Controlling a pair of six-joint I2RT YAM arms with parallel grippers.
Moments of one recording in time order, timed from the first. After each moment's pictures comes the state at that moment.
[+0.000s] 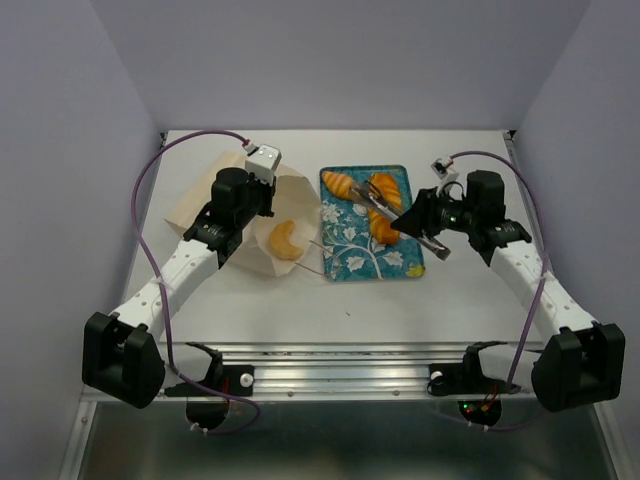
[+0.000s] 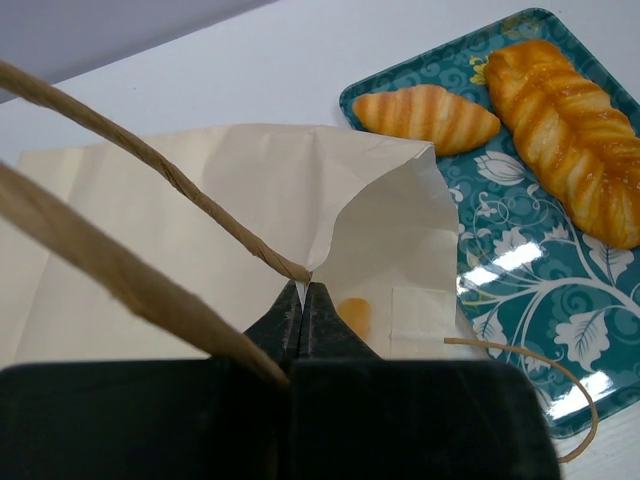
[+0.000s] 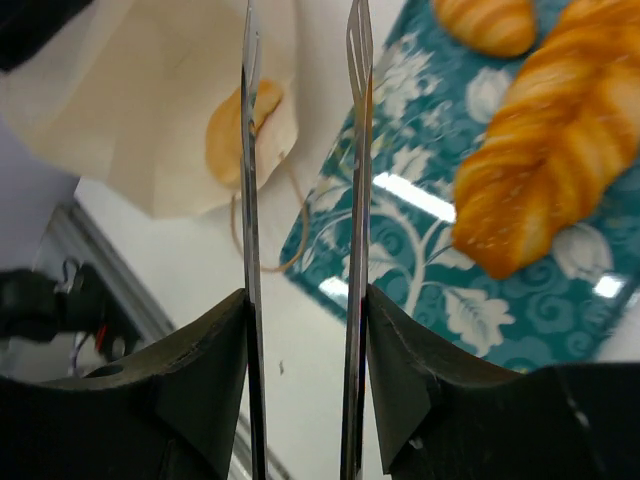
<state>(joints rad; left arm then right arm) -0.40 1.23 0.94 -0.04 0.00 0.05 0.13 1.18 0.92 -0.21 -0.69 0.30</state>
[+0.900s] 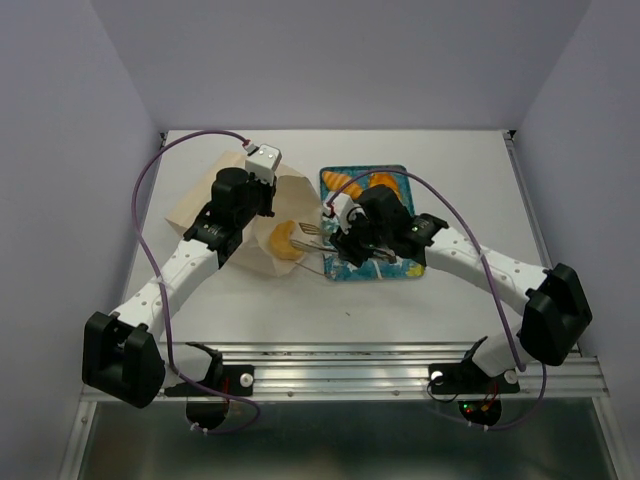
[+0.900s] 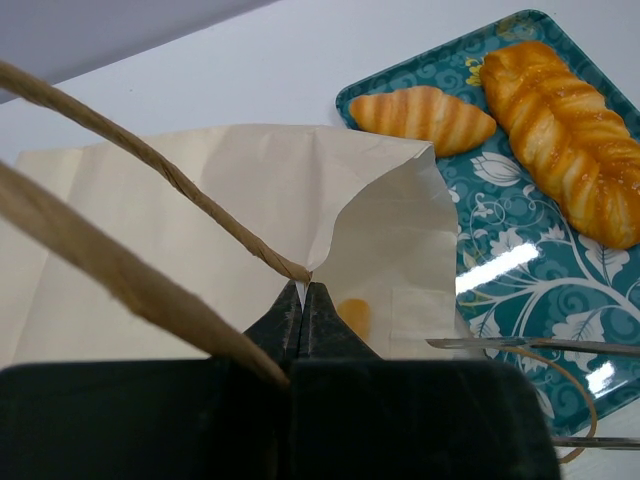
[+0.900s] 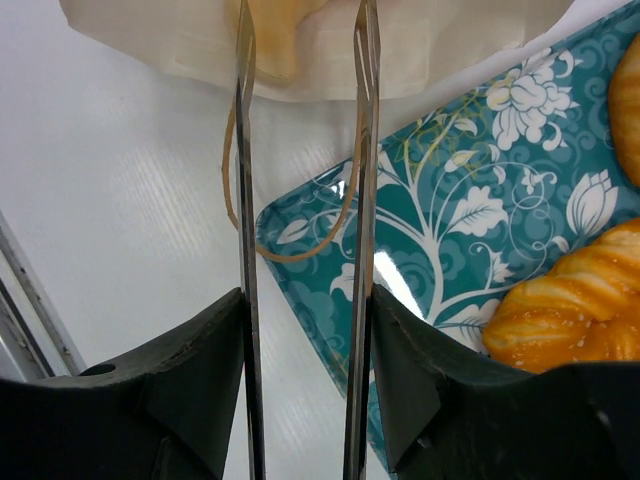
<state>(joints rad) -0.40 1.23 0.94 -0.03 0.01 0.05 0.76 1.45 1.12 -0.40 -0.23 -0.25</state>
